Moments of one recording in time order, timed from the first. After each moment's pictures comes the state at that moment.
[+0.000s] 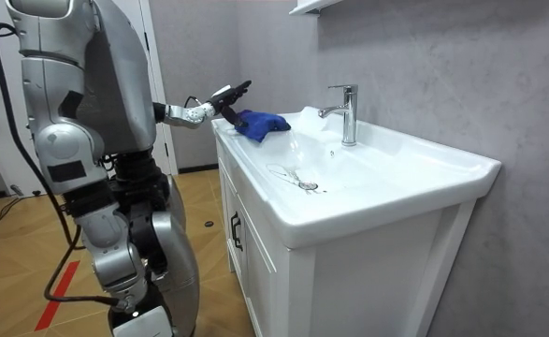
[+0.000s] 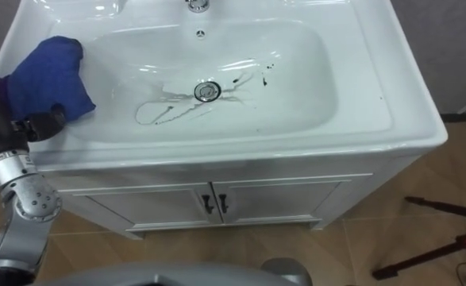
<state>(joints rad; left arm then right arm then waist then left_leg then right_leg) 0.19 0.30 0.05 0.18 0.52 -0.08 0.75 0.16 -0.33 0.05 1.20 -0.17 0.11 0.29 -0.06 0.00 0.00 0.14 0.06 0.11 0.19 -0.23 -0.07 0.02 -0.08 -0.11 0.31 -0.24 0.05</state>
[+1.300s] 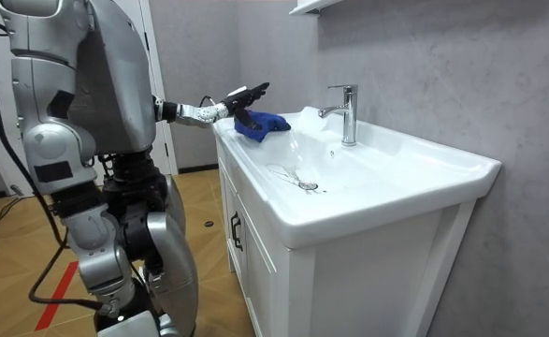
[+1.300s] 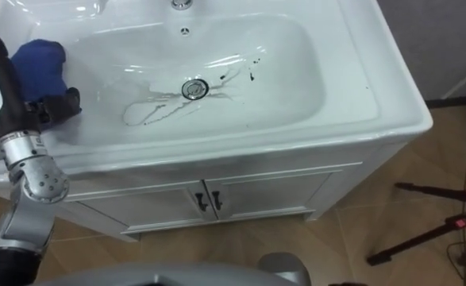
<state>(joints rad) 0.08 0.30 0.02 0.22 0.52 -0.06 0.69 0.14 -0.33 0.07 1.20 -0.19 0.12 0.31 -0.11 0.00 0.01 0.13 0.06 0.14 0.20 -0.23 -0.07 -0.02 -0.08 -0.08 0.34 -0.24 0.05</state>
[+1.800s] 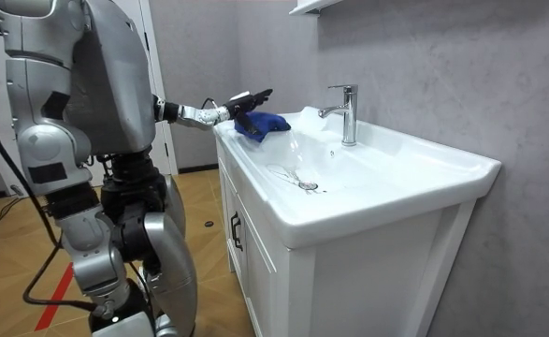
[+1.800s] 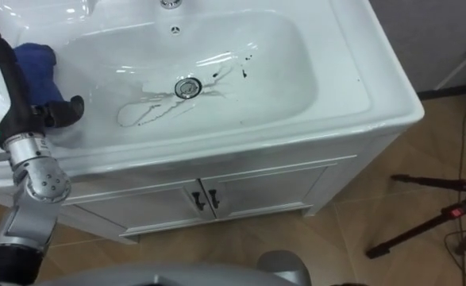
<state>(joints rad) 0.07 0.30 0.01 0.28 0.51 -0.05 0.65 0.14 -0.33 0.08 1.20 -0.20 0.13 0.31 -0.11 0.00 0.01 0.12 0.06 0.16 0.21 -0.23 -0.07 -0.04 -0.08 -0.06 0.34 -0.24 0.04</state>
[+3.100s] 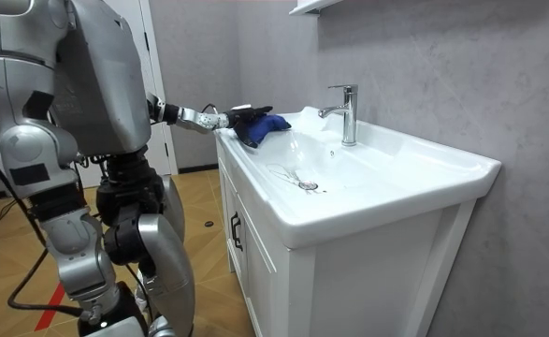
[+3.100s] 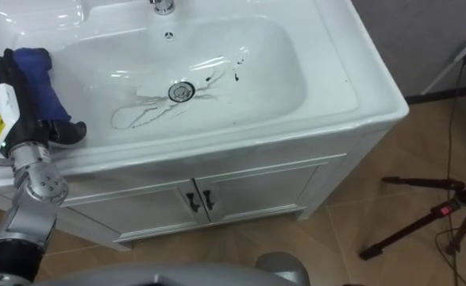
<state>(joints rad) 0.03 0.31 0.04 0.42 0.48 0.02 0.54 0.14 -0.33 0.08 1.20 -0.20 0.13 0.30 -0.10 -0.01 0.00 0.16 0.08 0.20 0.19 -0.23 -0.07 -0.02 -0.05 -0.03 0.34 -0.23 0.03</state>
